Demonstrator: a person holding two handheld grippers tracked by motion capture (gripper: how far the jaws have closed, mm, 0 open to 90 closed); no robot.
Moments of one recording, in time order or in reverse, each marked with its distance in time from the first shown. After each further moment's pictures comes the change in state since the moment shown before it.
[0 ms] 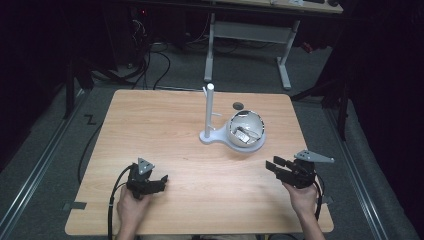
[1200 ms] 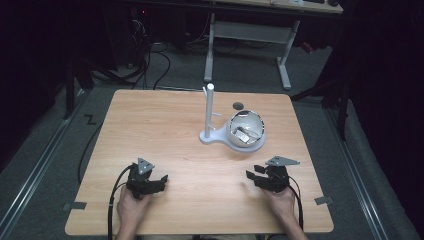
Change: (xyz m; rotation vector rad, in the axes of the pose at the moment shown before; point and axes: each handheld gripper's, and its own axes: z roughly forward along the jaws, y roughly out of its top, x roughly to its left) left arm 0.000 0.000 0.000 0.000 -0.003 -0.001; right arm 0.021 -0.030 0.063 0.151 0.000 -0.085
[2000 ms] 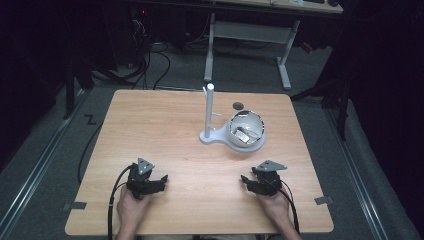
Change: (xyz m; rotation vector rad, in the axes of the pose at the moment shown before) left arm 0.000 0.000 0.000 0.000 0.000 0.000; right arm 0.016 -0.010 0.020 0.045 -0.111 -0.110
